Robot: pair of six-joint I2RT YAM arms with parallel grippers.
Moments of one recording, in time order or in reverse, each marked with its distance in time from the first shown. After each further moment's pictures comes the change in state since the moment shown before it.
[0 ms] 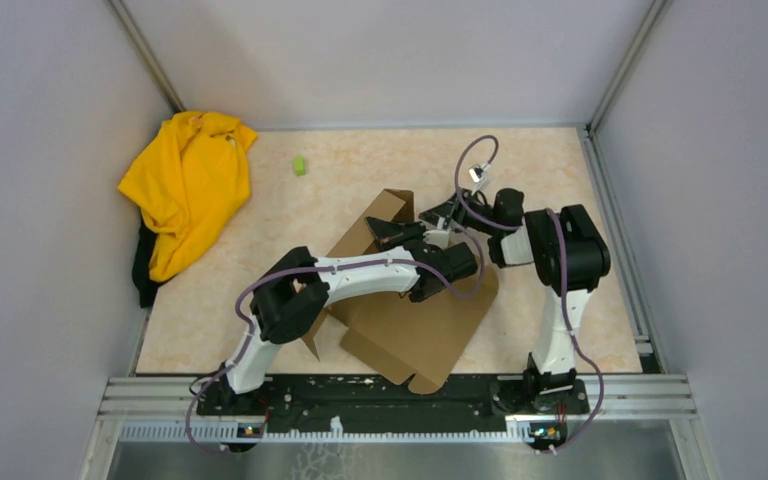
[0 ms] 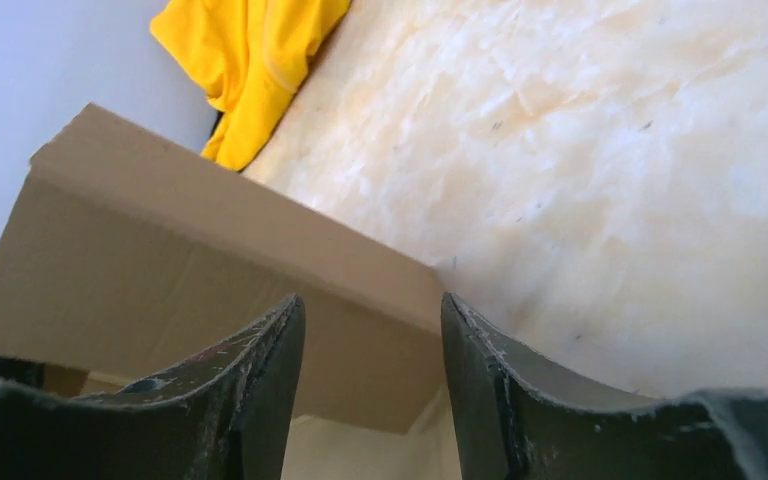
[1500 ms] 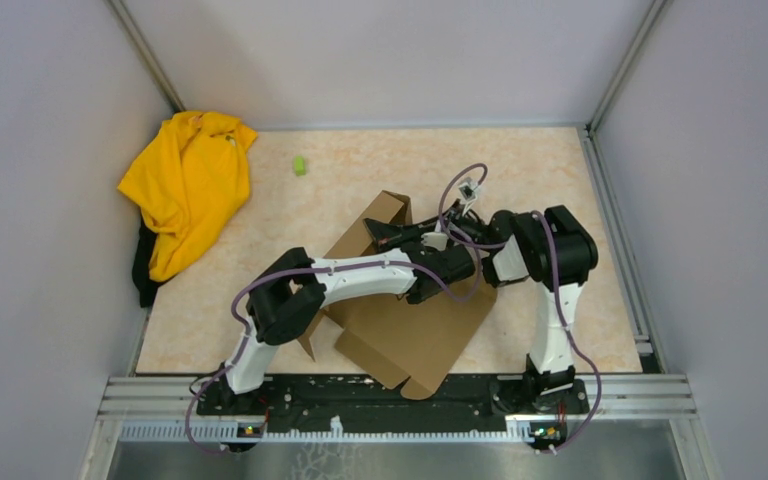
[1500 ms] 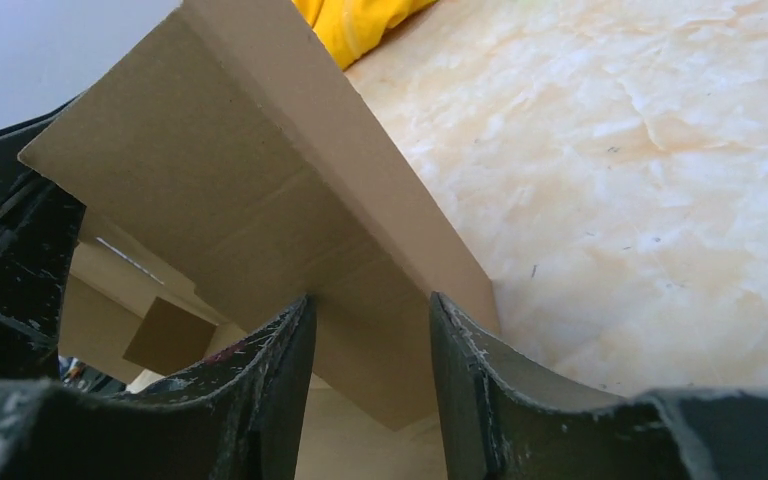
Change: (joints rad) left arm -0.004 -0.026 -0.043 0.031 0.016 0.040; right arm 0.074 0.062 -0.103 0.383 -0.045 -0.137
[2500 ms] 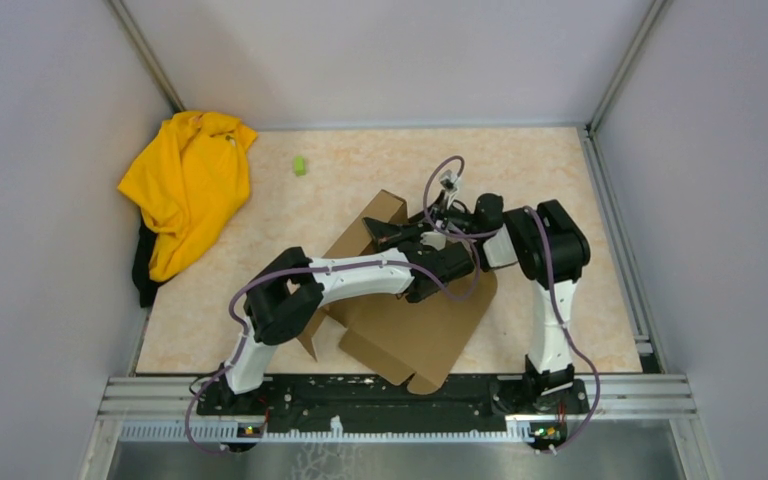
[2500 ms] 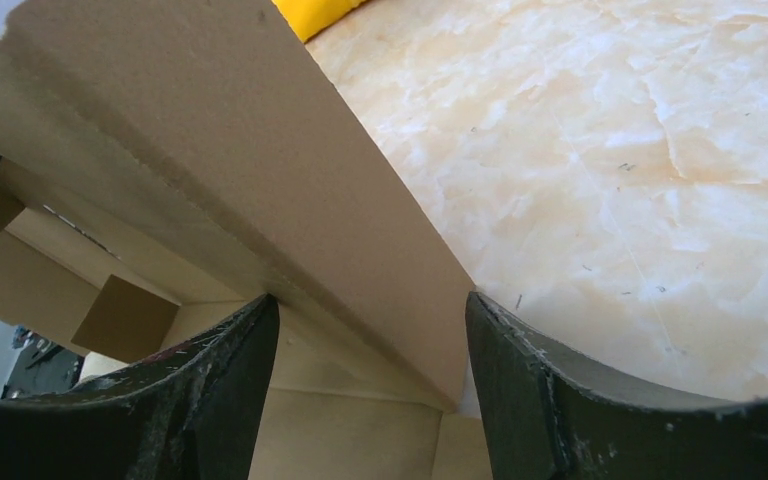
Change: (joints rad) left arm 0.006 -0.014 -0.024 0.066 0.013 0.080; right arm 0.041 0.039 0.158 -0.222 -0.069 -0.148
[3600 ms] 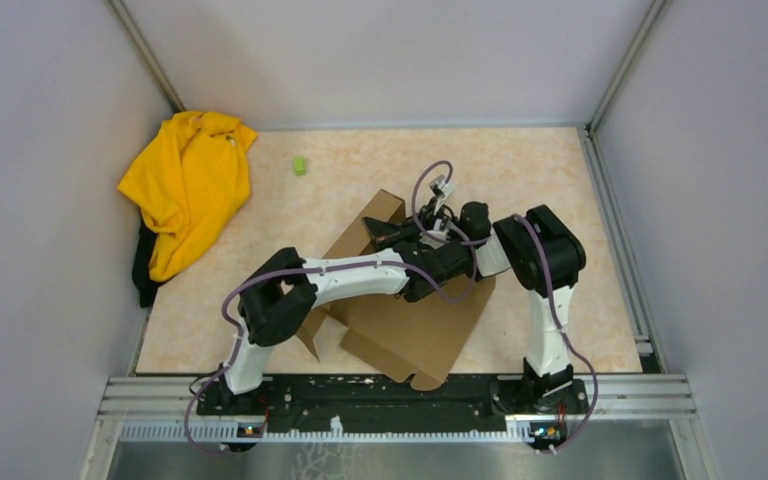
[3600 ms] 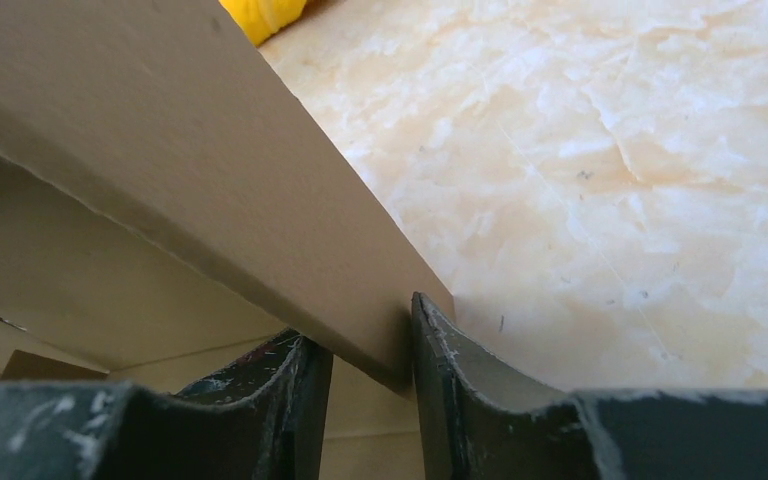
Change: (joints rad) left arm 0.003 -0.031 -0.034 0.074 0.024 0.054; right arm 0.111 -0.042 -0.050 -0.073 0.288 -0.103
